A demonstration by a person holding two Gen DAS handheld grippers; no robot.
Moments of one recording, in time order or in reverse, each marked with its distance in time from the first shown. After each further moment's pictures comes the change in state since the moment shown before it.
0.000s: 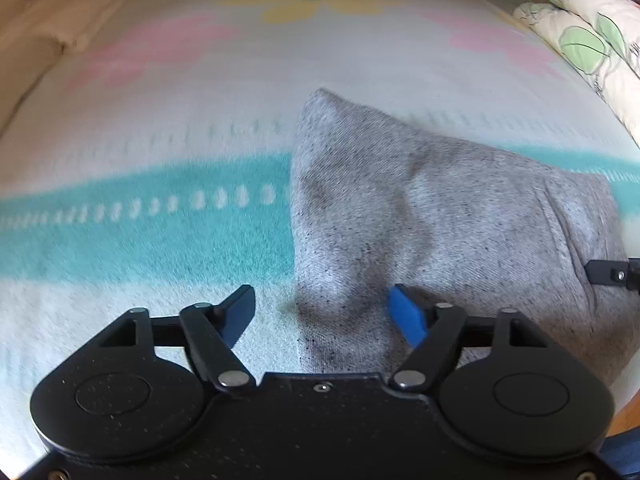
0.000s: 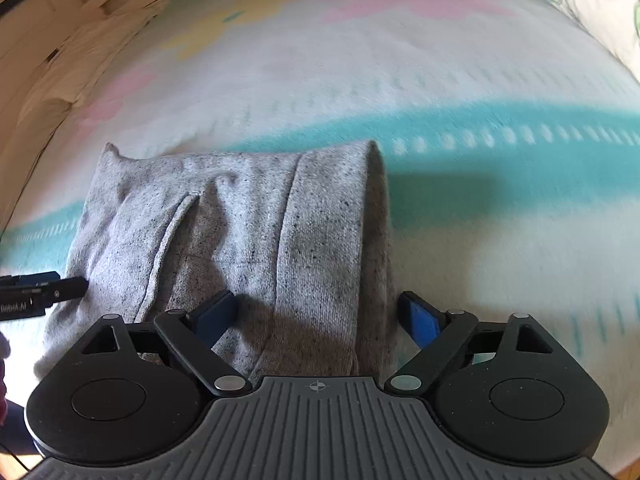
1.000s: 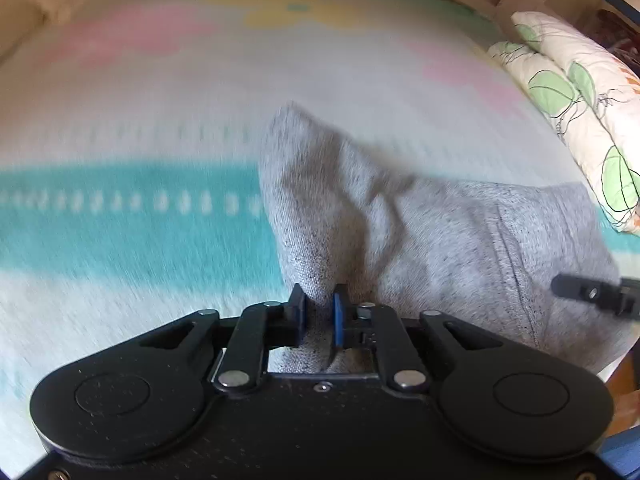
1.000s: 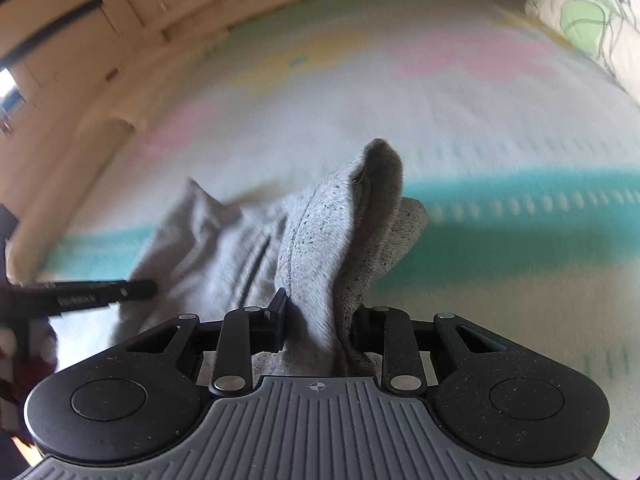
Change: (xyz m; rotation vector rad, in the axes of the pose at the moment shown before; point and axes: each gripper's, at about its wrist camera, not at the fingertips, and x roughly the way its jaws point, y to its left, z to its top) left arm -0.016 0.013 0.008 -0.061 -0.071 -0.177; right arm -0.050 0.027 0.014 -0.065 -0.122 0.155
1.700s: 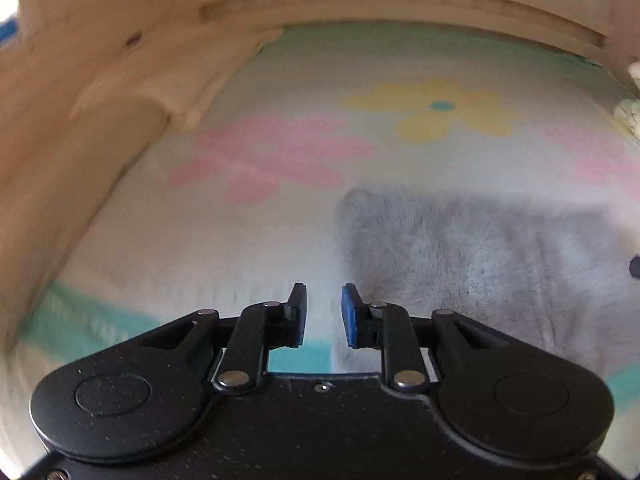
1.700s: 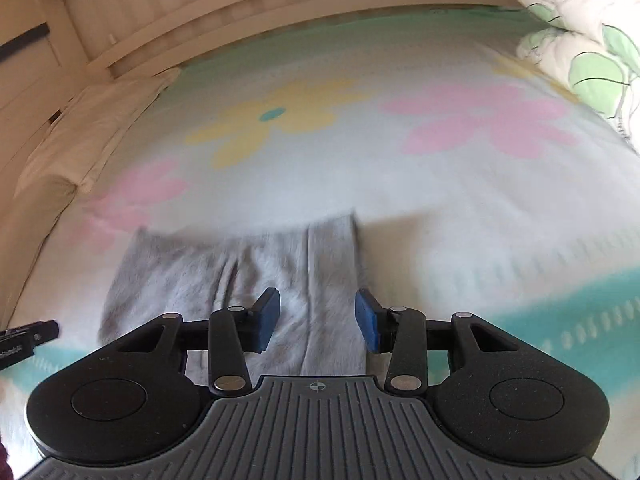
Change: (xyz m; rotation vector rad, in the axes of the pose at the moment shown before) left arm -0.002 0.066 0.094 -0.038 -0.162 0.414; right arm 0.101 0.059 0.101 0.051 -0.090 -0.174
